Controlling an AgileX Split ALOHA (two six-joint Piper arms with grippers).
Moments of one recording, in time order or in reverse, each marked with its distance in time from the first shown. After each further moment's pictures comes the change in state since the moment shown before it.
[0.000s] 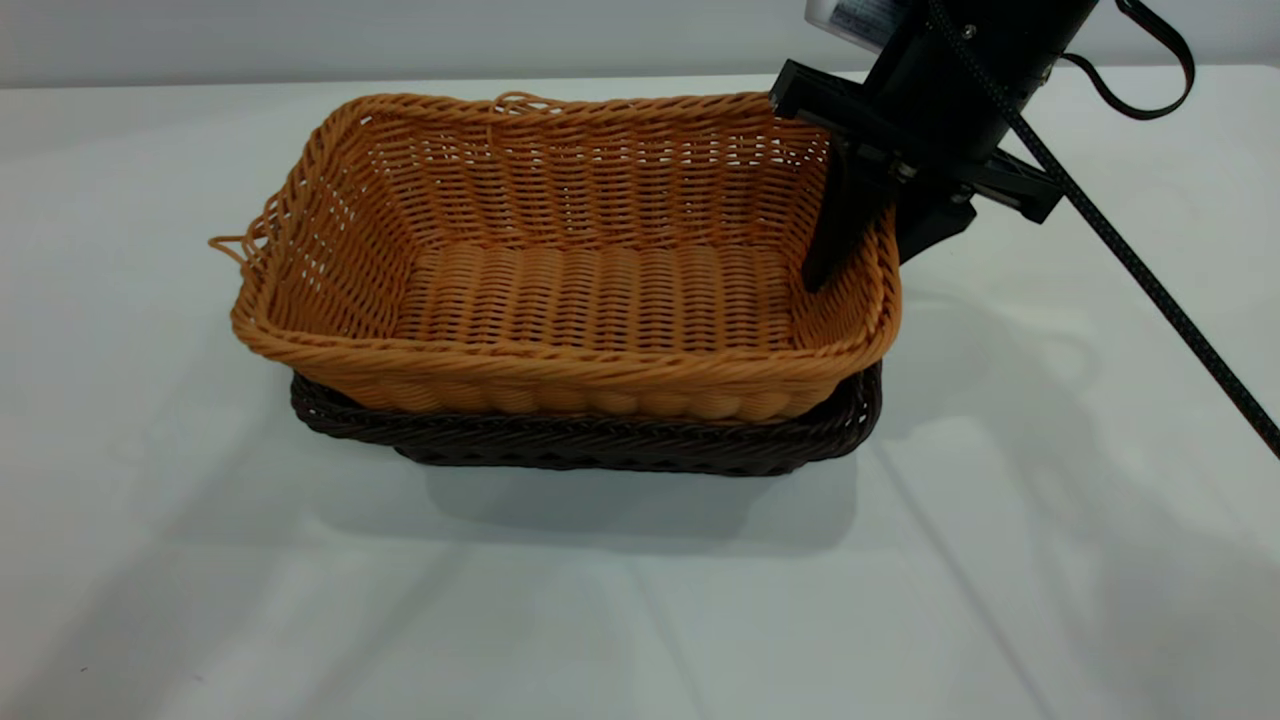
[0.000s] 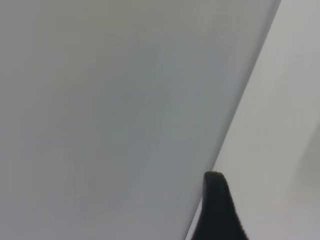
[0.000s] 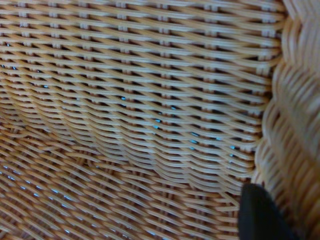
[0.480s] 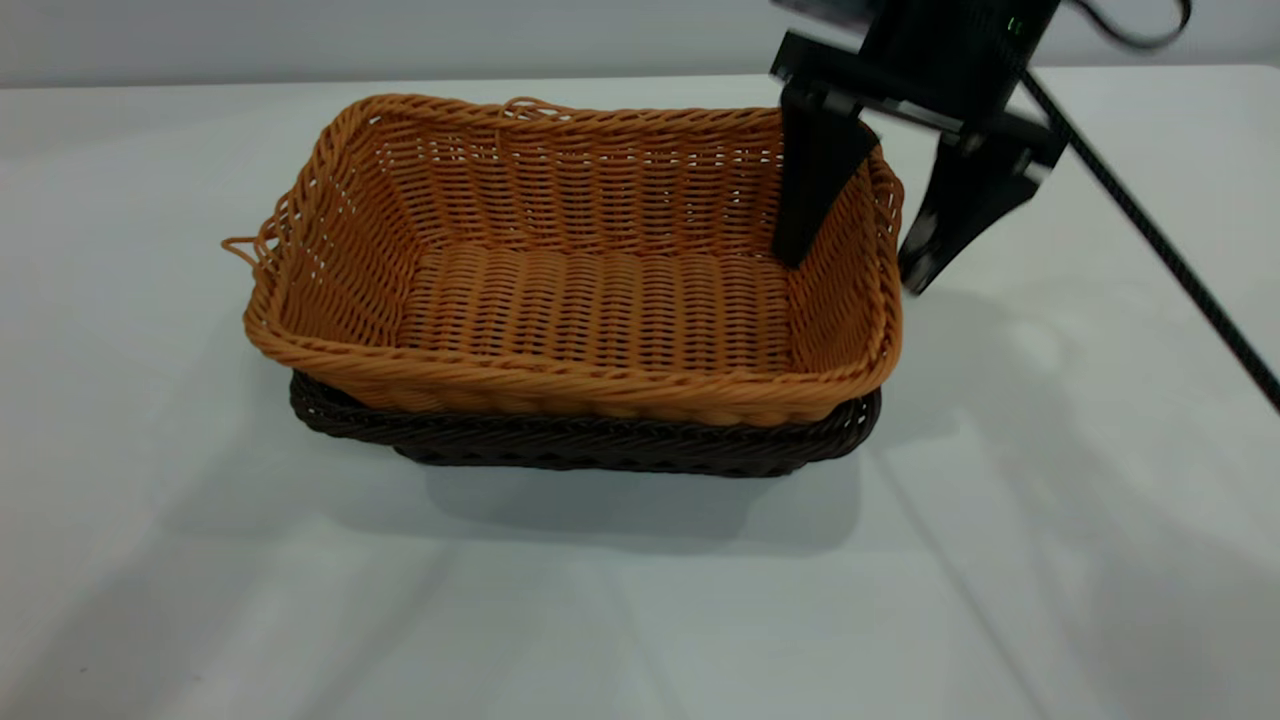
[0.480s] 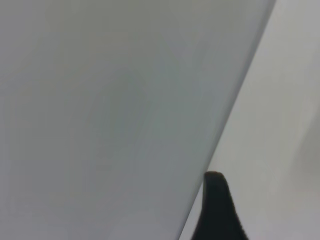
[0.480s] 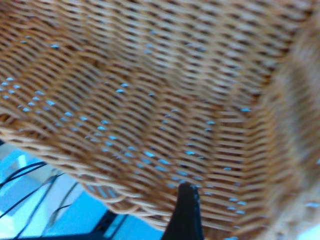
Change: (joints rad) left arm 0.000 -0.061 0.000 -0.003 0.054 -0.014; right arm 0.014 0.000 -0.156 -0.150 0.267 -0.047
